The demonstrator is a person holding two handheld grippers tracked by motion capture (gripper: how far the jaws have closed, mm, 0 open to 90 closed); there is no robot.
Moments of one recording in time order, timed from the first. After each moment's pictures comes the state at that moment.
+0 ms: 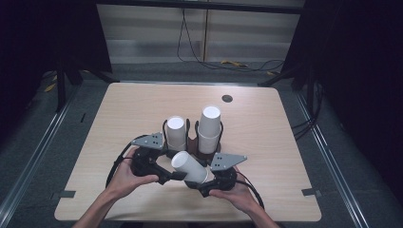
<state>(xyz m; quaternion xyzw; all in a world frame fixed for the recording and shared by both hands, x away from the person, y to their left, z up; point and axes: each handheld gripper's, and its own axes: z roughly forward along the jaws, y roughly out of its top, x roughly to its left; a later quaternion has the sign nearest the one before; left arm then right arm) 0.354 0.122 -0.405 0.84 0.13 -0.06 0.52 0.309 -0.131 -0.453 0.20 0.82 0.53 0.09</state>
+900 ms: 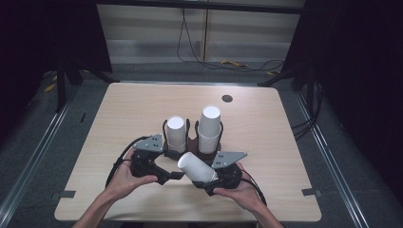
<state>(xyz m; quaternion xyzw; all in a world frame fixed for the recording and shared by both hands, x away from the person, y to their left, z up) 0.353 0.124 -0.411 0.86 0.12 -0.01 0.50 0.312 -0.142 -0.448 0.22 0.86 0.45 0.09</state>
